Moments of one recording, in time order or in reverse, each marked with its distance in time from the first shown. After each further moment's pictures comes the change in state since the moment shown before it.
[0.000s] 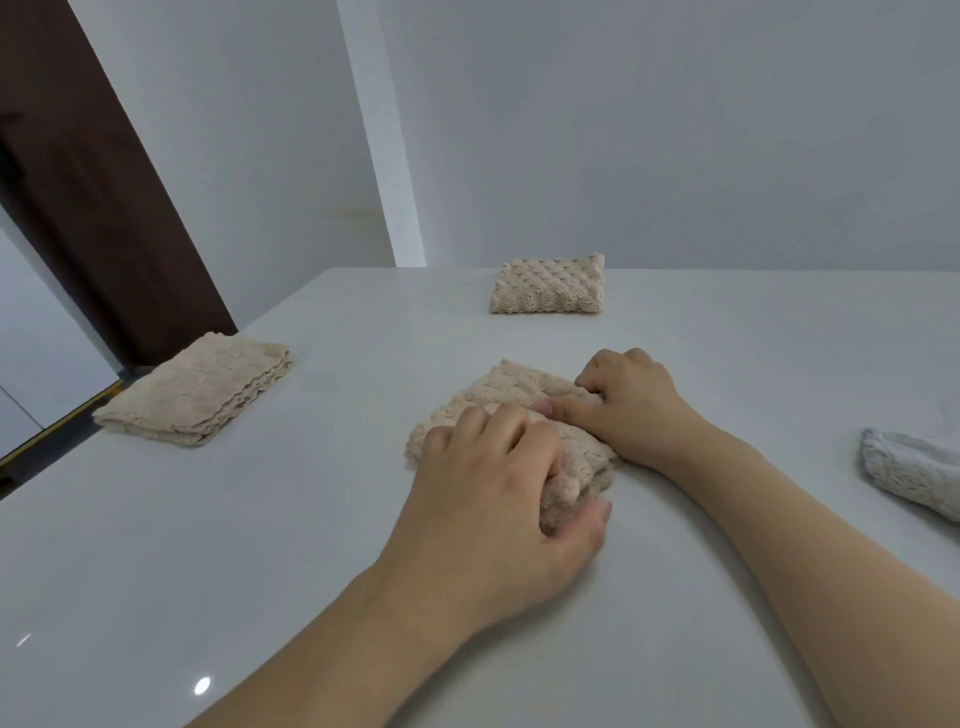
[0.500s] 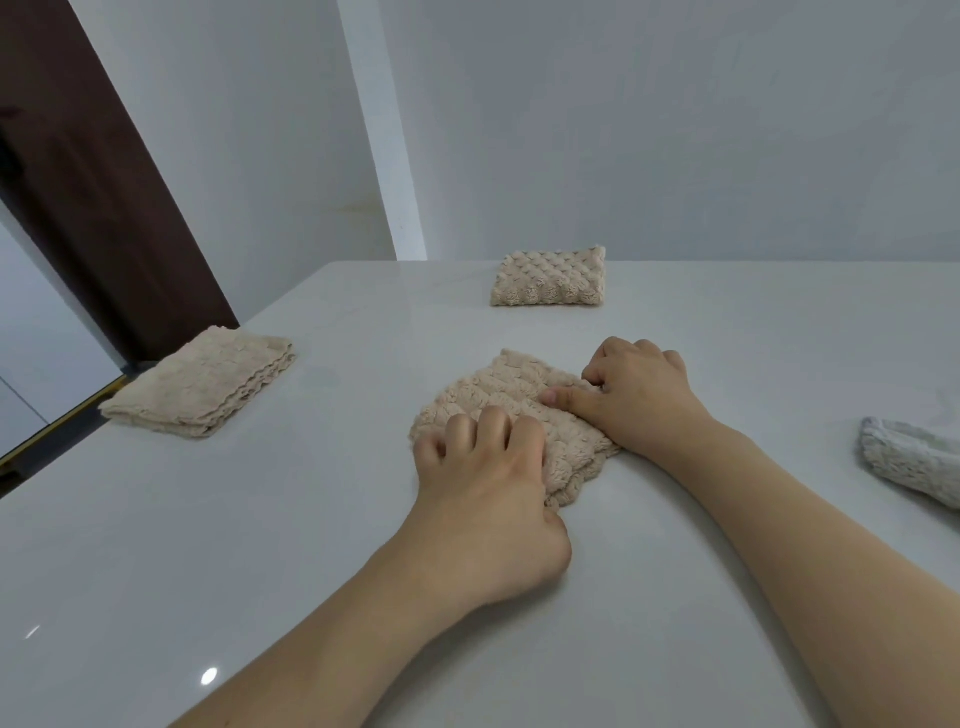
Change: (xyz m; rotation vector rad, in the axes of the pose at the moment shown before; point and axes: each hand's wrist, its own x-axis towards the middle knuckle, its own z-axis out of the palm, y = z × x) left_hand 0.004 -0.001 0.008 0.133 -0.307 -0.179; right_hand -0.003 -0.005 -0.005 -0.162 -0.001 0.057
